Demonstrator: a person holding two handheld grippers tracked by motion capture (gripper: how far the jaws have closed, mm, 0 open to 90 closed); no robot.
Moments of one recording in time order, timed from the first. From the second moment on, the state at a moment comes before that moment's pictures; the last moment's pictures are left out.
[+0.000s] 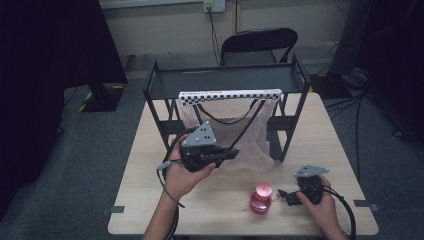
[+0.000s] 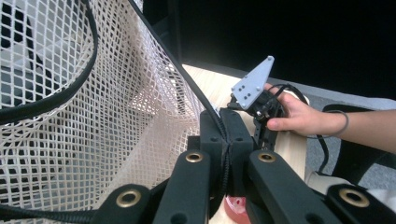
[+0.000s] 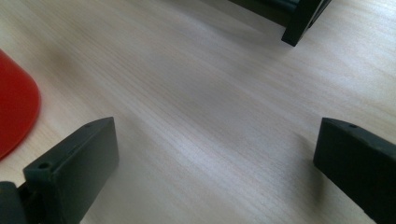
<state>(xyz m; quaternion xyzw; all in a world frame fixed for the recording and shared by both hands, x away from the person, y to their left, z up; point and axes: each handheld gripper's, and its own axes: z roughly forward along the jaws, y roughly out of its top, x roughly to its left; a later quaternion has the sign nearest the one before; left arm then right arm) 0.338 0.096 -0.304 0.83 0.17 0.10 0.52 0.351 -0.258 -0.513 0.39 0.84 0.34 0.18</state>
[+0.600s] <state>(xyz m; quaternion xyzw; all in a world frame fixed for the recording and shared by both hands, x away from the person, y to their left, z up) 0.340 0.095 -0.305 0.83 0.16 0.10 0.52 0.351 -0.258 -0.513 0.39 0.84 0.34 0.17</state>
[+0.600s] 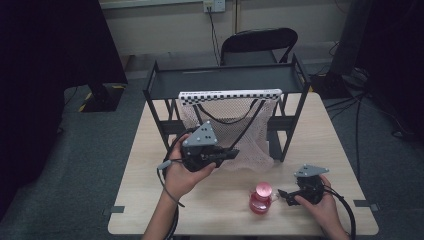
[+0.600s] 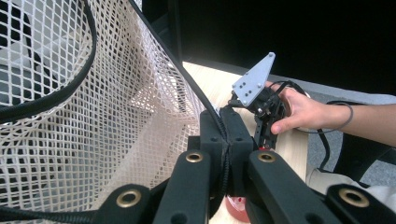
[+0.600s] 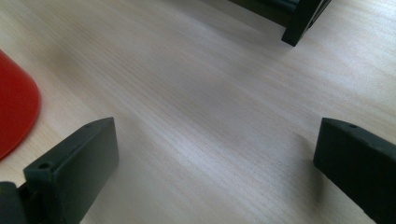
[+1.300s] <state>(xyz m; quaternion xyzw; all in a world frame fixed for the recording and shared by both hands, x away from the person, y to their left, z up) 0.345 0.095 -0.311 0.84 0.18 0.10 0.51 0.343 -0.260 -0.494 0.39 0.81 0.40 0.15</state>
